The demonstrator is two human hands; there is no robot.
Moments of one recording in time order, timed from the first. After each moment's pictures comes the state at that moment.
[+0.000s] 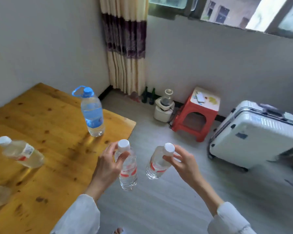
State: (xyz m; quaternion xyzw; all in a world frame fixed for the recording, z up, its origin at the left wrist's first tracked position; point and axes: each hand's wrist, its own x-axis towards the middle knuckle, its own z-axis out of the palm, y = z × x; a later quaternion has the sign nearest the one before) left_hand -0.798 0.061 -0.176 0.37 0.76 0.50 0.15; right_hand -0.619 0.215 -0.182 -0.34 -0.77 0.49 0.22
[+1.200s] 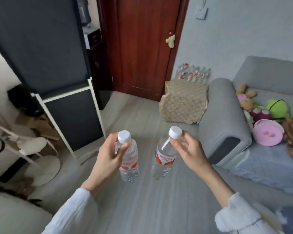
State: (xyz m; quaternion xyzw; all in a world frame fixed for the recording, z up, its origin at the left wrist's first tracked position) left_hand 0.181 0.612 -0.139 0.79 0.17 0.24 0.54; right_hand 0.322 0.416 -0.118 -0.78 -0.29 0.11 0.54
